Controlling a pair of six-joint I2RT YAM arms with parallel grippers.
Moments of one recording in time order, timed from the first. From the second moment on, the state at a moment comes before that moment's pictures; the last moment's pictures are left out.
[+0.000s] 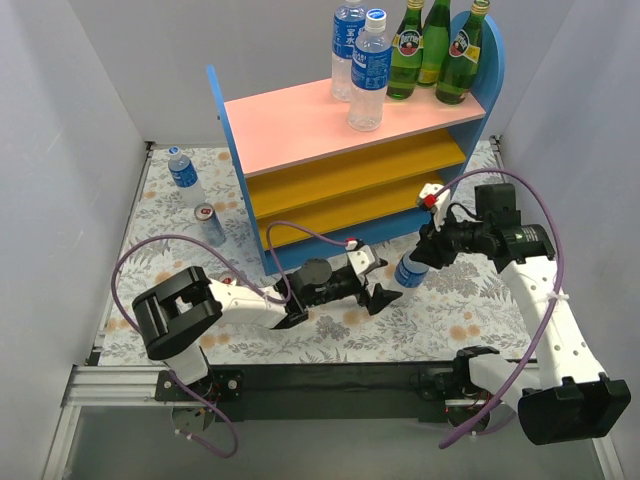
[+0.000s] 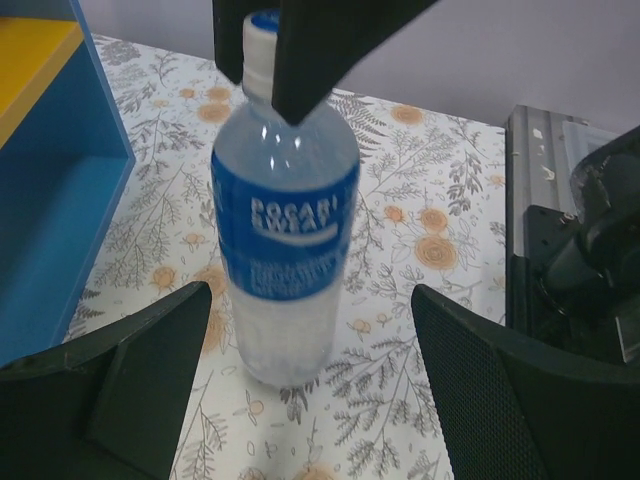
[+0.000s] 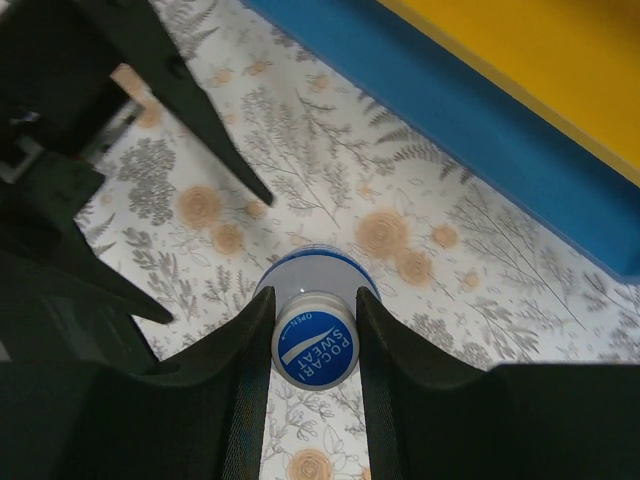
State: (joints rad) left arm -1.10 1.63 0.69 0.92 0.18 -0.07; right arm 0.12 1.03 1.09 -0.93 -0.72 -0.58
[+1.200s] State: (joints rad) left arm -1.10 1.68 0.80 0.73 0.14 -0.03; right arm 0.25 1.00 1.20 -0.91 -0.82 -0.55
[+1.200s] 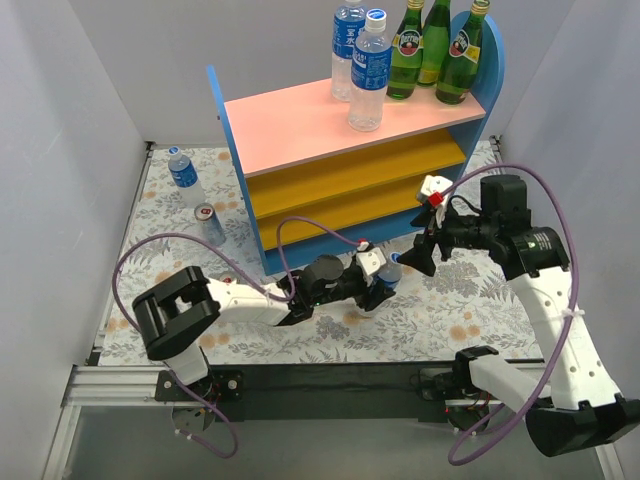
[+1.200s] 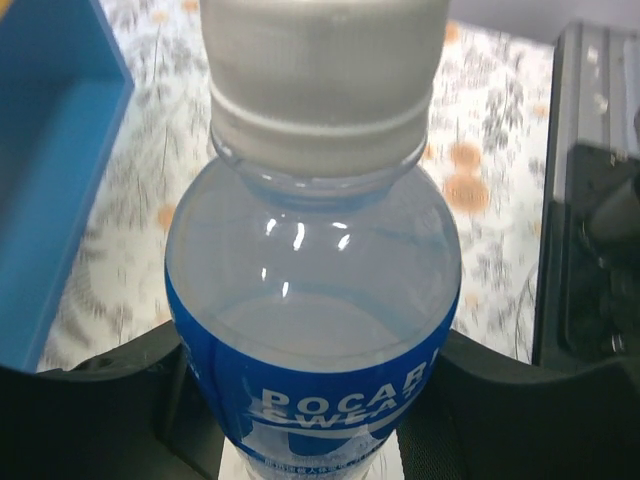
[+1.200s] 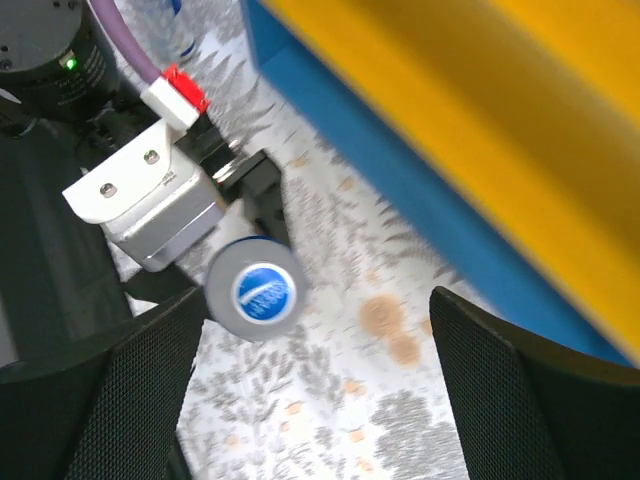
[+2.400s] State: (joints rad) left arm -1.12 1.42 1.75 -0.31 -0.37 0.12; right arm -0.25 0.84 0.76 -0.49 -0.80 -0.36
